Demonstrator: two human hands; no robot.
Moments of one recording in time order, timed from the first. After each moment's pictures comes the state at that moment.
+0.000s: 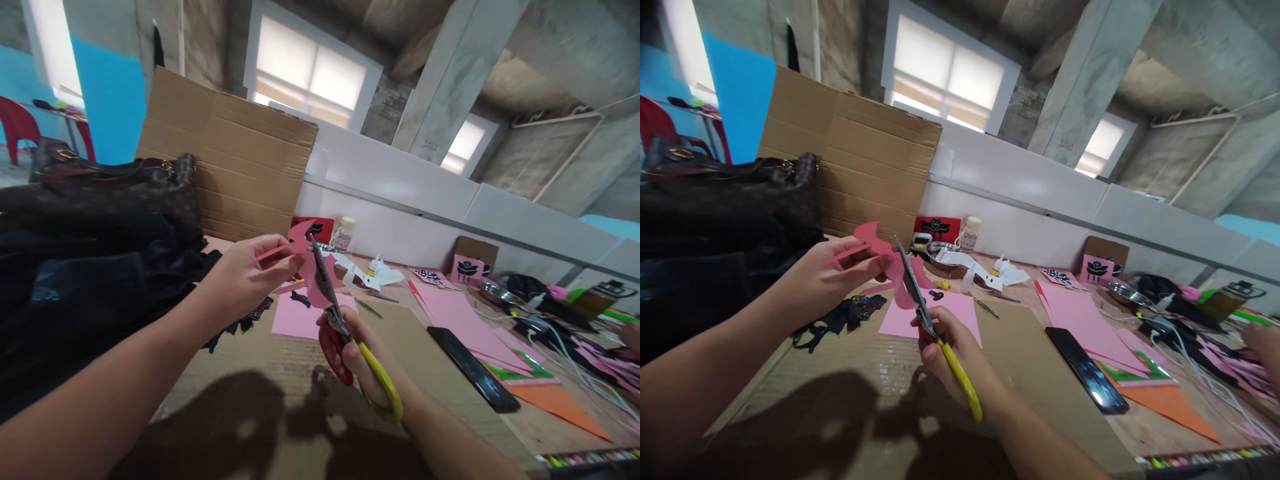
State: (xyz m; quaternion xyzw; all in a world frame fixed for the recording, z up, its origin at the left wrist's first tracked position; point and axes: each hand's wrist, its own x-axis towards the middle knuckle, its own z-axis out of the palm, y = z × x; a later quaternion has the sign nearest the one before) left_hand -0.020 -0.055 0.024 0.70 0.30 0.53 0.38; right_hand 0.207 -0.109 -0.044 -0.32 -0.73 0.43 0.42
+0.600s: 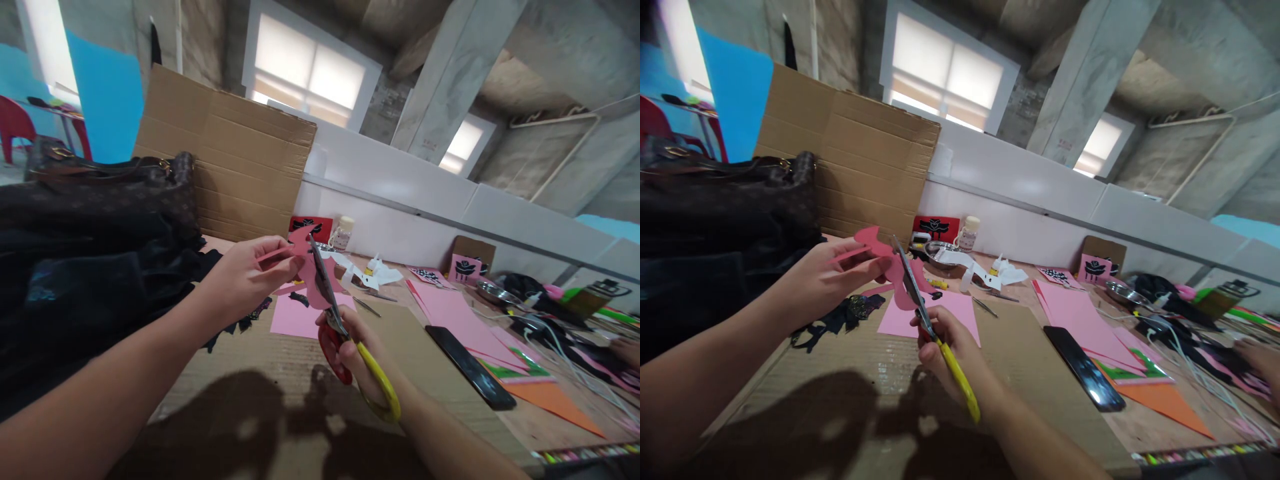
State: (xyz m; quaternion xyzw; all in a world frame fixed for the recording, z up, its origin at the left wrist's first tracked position) left_hand -0.017 -0.055 0.023 0.69 0.30 0.52 0.42; right_hand 0.206 -0.109 -0.044 -0.34 -0.71 0.43 0.43
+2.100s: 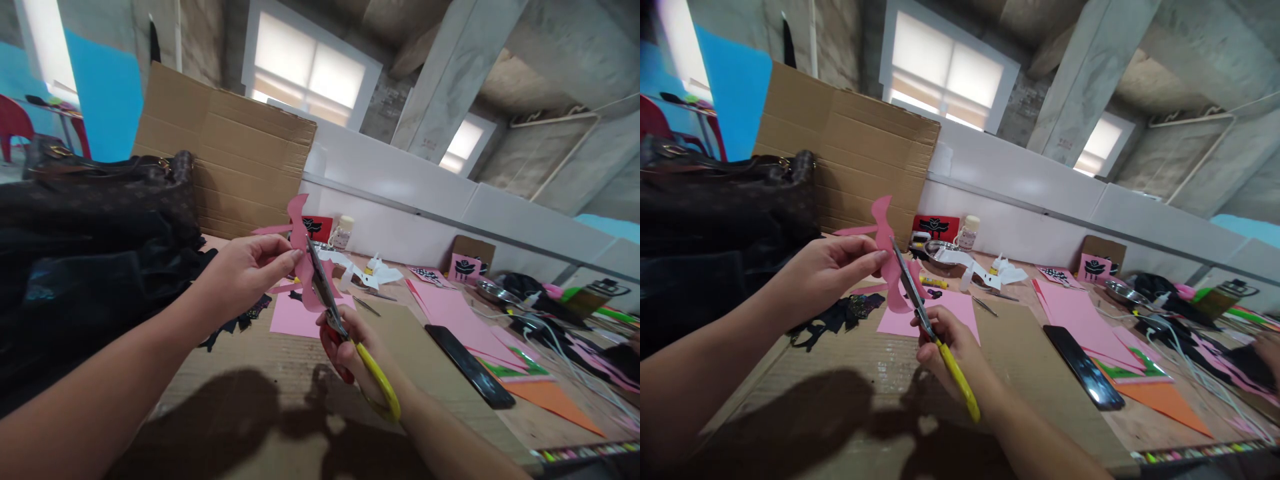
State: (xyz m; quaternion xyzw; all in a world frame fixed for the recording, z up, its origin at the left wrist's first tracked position) left_hand -0.023 -0.052 0.021 0.73 0.32 0.51 0.33; right_hand 0.205 -0.112 -0.044 -0.38 -0.70 0.43 0.43
